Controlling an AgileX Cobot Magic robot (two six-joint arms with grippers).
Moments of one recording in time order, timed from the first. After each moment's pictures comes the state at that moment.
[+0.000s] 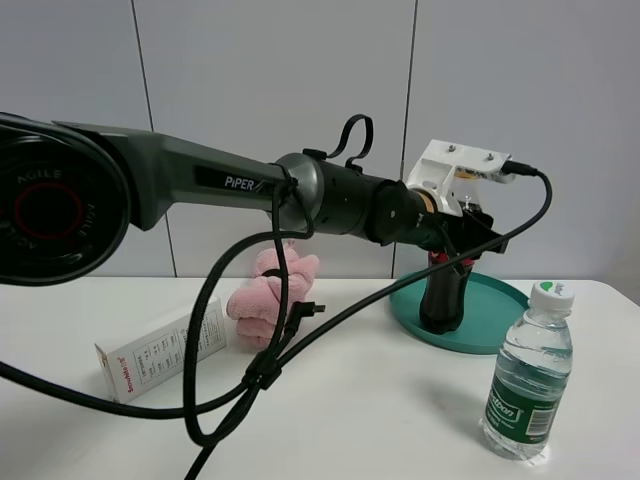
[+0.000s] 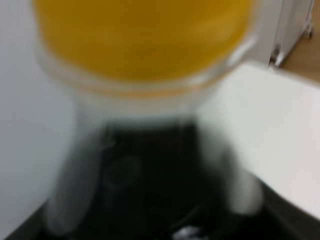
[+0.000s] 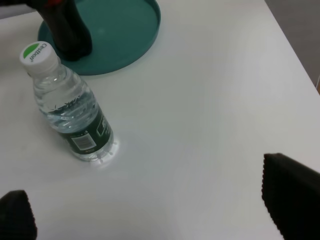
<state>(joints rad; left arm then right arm) -0.78 2.56 -2.15 0.02 -0.07 0.02 -0.01 0.00 -0.50 0.04 1.06 0.02</state>
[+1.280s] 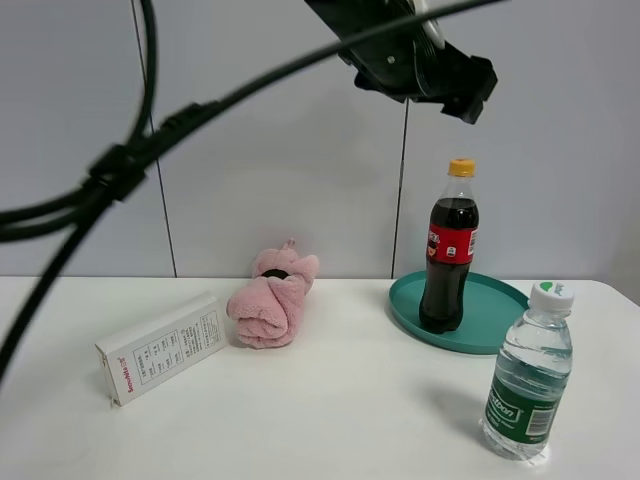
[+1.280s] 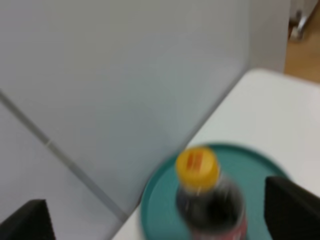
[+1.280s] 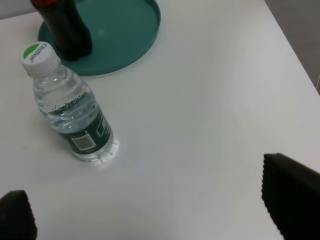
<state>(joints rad) -0.77 2.15 -2.16 0.17 0.54 0.08 -0.01 0.00 -0.50 0.04 1.06 0.02</state>
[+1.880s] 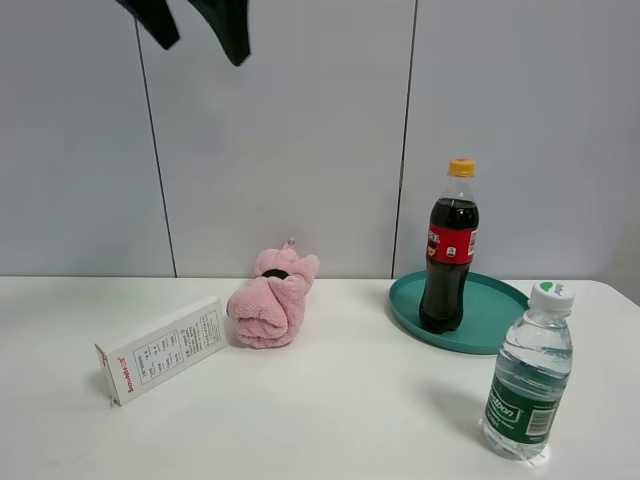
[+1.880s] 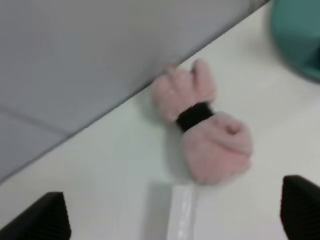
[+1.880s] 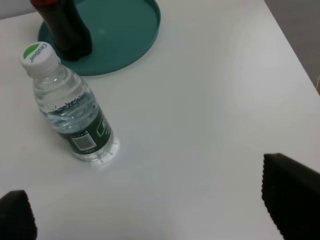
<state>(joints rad) -0.49 1.77 -2.04 0.17 1.21 0.03 -0.01 0.00 -0.50 0.04 1.06 0.02</state>
